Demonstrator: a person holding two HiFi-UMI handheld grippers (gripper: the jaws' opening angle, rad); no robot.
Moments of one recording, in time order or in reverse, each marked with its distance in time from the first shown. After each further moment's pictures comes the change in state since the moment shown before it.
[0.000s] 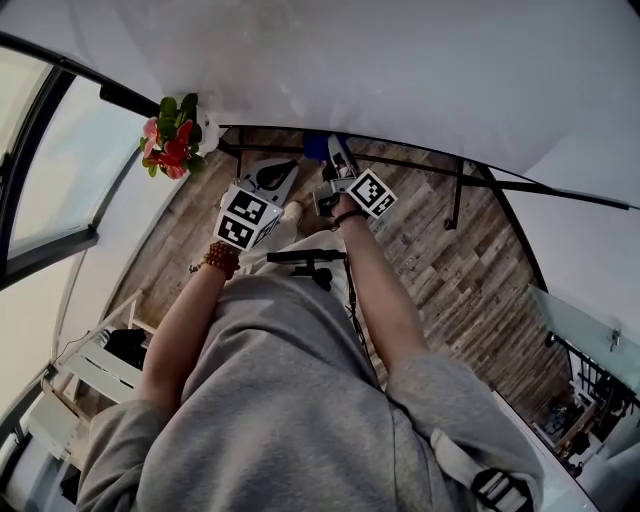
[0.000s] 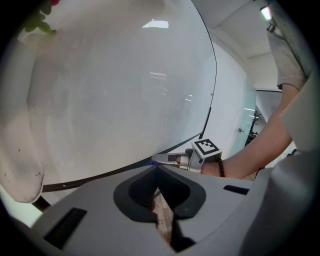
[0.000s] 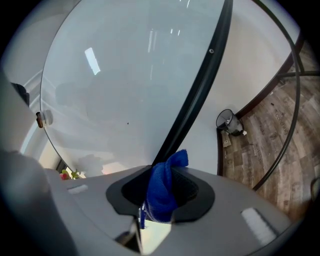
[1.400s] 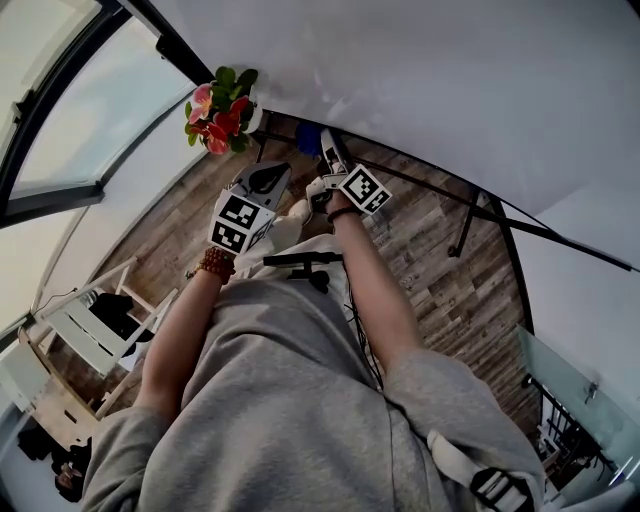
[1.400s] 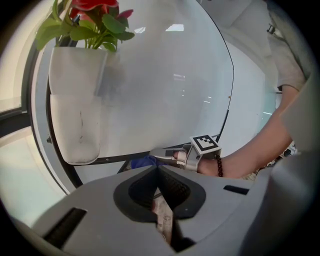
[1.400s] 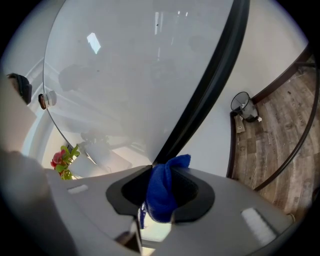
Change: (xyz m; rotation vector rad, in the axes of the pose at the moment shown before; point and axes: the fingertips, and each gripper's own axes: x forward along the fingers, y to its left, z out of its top) left arm -0.062 0.047 -0.045 -0.123 -0.013 0.192; right arm 0.058 0.039 -0.084 -0.034 0.171 0.080
